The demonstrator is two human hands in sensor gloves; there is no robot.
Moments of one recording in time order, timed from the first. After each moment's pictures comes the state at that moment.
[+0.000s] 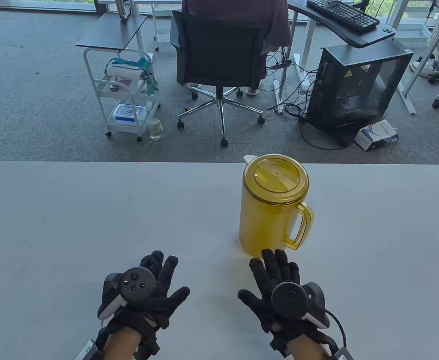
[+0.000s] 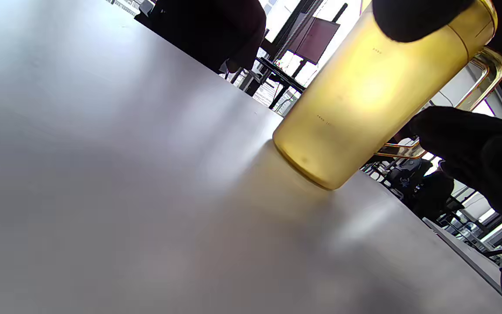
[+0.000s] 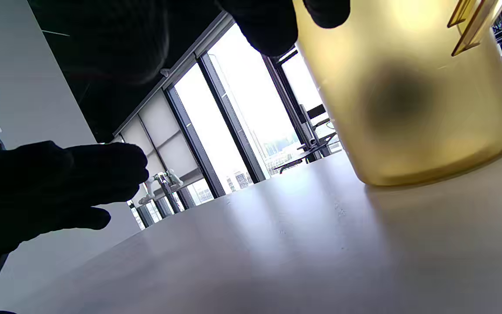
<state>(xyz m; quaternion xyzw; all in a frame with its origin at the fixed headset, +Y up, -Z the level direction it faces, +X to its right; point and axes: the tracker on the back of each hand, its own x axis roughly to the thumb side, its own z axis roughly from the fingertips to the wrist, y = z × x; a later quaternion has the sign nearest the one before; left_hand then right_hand) -0.197 -0.718 -0.296 -0.11 -0.18 0.29 0.94 0.125 -0.707 -0.281 0.21 -0.04 0.94 0.25</state>
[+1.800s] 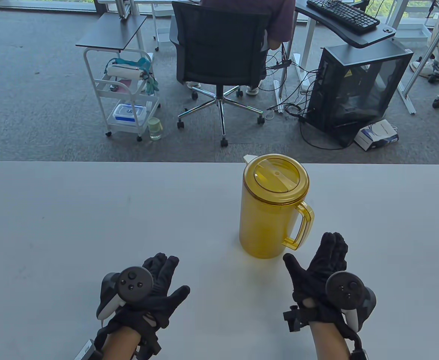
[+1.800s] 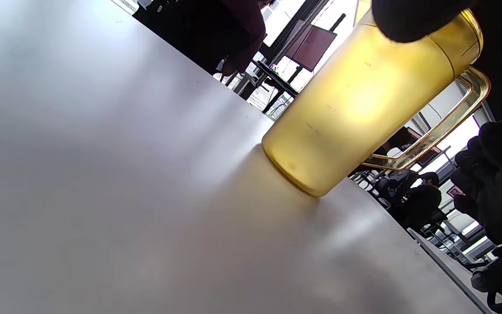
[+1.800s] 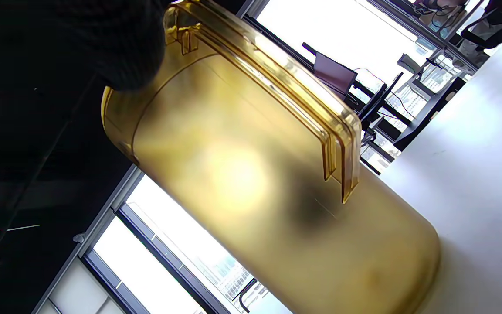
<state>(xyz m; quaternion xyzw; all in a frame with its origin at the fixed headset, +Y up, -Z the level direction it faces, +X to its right) -0.200 -0.719 -0.298 -0.11 -0.18 0.32 0.92 0.216 -0.697 -0.303 -0.02 -0.16 0.87 0.46</state>
